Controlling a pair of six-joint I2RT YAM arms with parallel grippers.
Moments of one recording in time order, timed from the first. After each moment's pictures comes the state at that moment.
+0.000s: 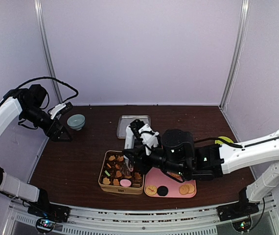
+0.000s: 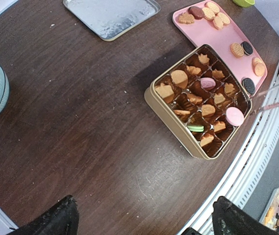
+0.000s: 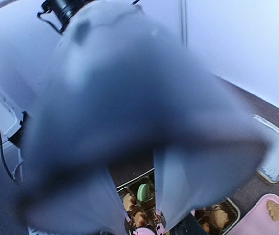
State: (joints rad) left arm -0.06 1.30 1.32 -1.28 0.54 0.61; right arm 1.33 1.48 1.02 0.20 0.33 0.22
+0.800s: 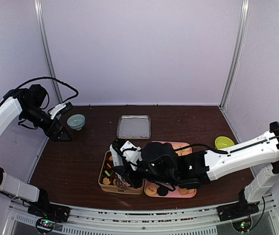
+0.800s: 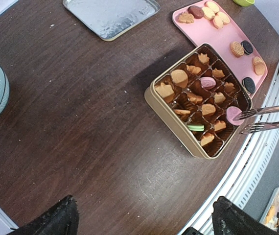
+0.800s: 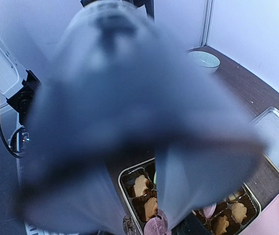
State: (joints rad) left arm -0.06 1.30 1.32 -1.29 0.54 0.61; right arm 1.40 1.62 1.11 0.12 0.30 0.16
